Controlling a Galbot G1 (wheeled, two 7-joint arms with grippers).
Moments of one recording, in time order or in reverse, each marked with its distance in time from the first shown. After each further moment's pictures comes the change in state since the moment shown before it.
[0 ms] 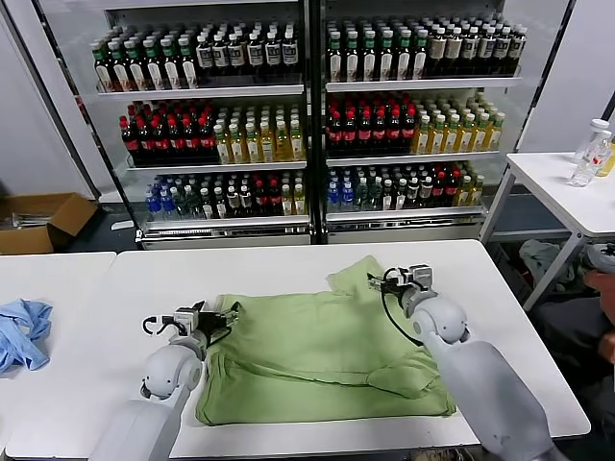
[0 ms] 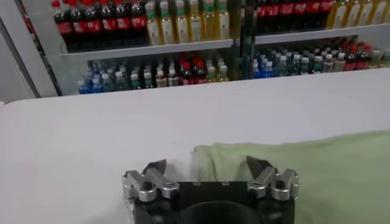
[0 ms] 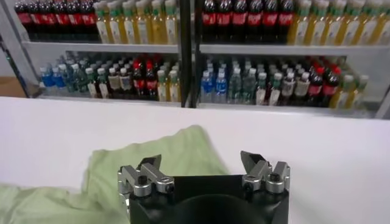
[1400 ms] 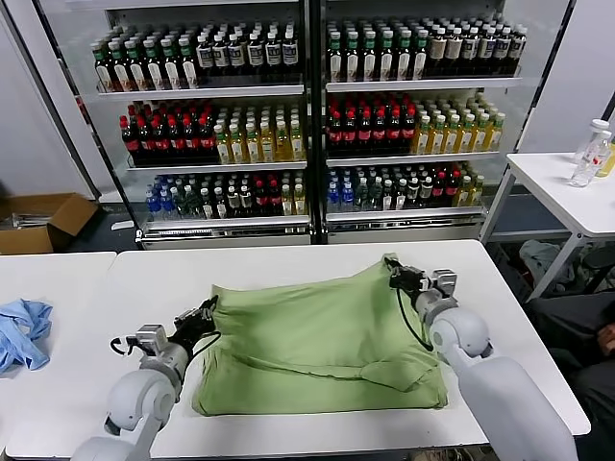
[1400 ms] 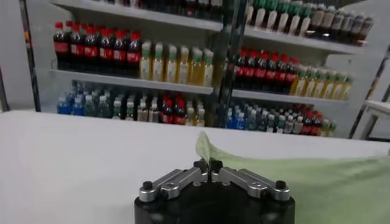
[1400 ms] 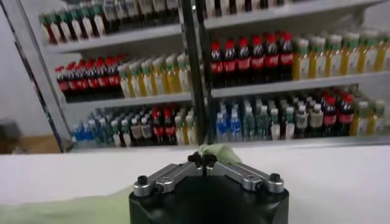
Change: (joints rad) left arm 0.239 0.062 -0.134 -0.300 -0.189 -0.133 0.065; right arm -0.291 -0.132 0.192 0.382 0.027 0.196 -0.038
